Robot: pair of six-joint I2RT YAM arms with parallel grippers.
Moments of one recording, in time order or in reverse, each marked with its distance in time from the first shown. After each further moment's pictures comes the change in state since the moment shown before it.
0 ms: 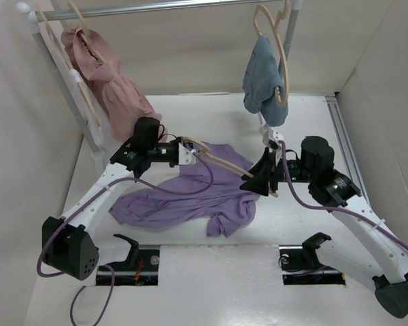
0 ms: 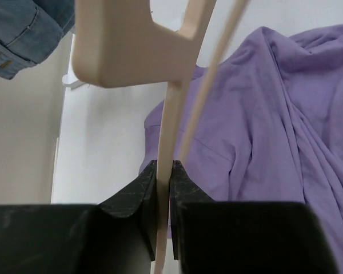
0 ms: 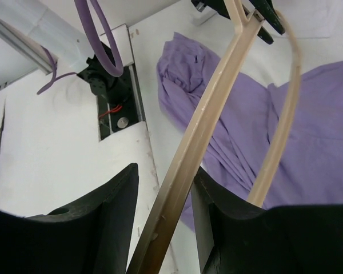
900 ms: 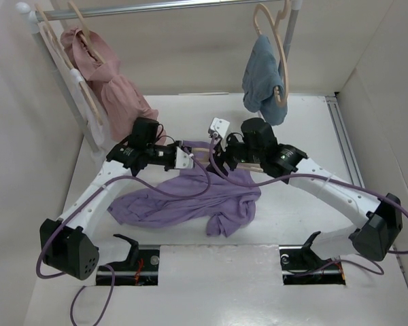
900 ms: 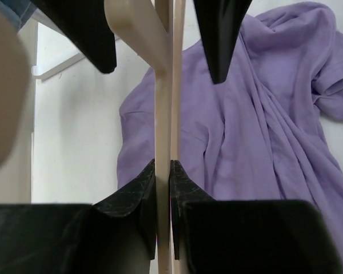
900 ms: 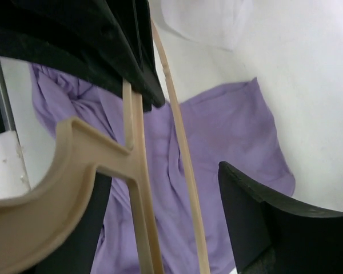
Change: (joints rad) left arm 0.008 0.000 0.064 -0.267 0.007 0.159; right arm 0.268 0.483 0.322 -0.020 0.552 -0.337
